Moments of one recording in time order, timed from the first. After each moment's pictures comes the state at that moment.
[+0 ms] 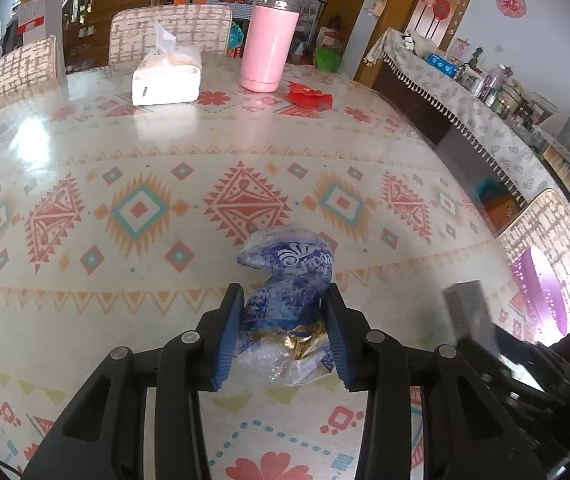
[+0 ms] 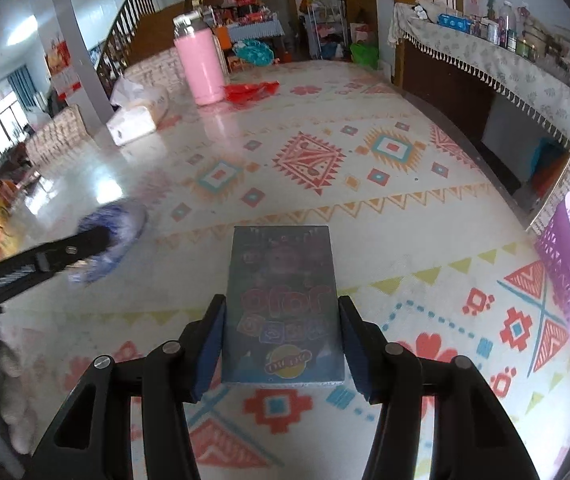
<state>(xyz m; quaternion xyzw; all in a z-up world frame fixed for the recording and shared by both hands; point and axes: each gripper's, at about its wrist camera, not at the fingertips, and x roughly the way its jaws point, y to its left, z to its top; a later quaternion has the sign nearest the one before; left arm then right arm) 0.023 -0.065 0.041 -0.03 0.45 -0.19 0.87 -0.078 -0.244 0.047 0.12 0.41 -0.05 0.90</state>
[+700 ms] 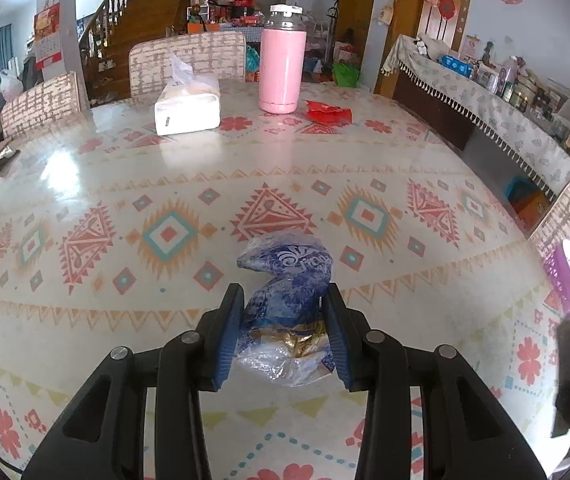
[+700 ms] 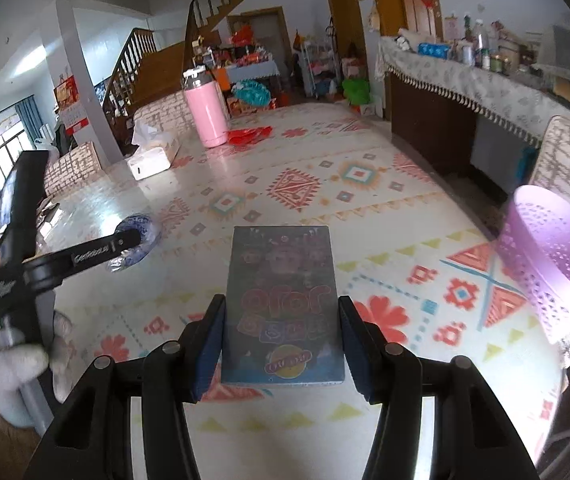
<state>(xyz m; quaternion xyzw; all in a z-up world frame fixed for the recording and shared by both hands) 0.014 -0.073 0.043 0.02 0.41 -0.14 0.90 -0.158 -0.251 0.072 0.12 0.34 -0.06 0.93</state>
